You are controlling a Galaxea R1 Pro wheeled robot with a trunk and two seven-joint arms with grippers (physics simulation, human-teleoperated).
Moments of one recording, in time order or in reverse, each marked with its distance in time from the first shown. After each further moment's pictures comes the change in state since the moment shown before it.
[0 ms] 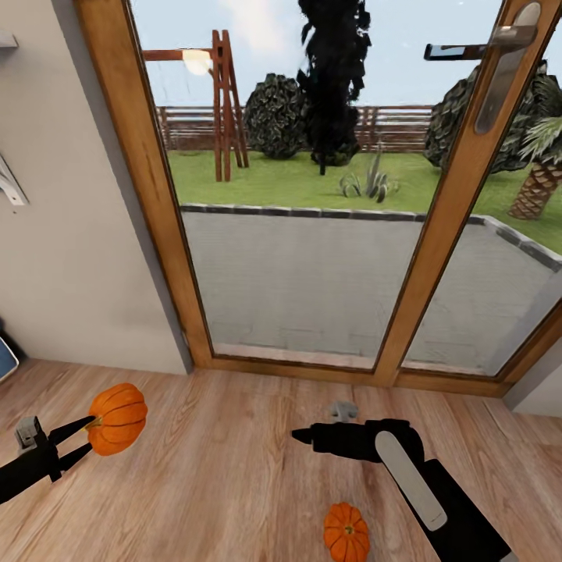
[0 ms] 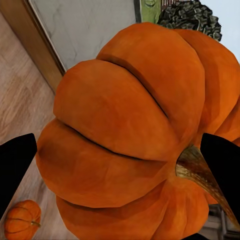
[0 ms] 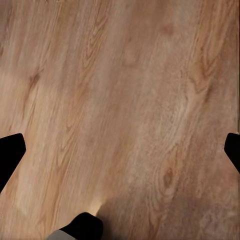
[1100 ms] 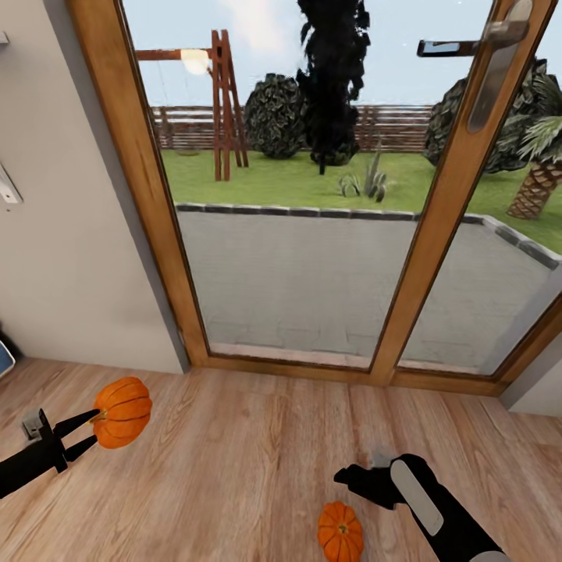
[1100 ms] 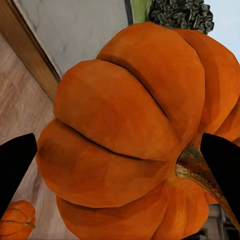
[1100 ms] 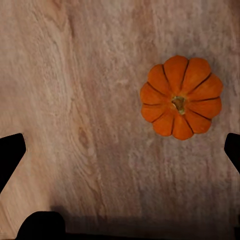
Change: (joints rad) left arm 0.000 0.000 -0.003 -0.060 -0.002 -0.002 -0.003; right arm -0.020 0.001 -0.123 0.519 -0.010 -0.143 -0.103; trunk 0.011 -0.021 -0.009
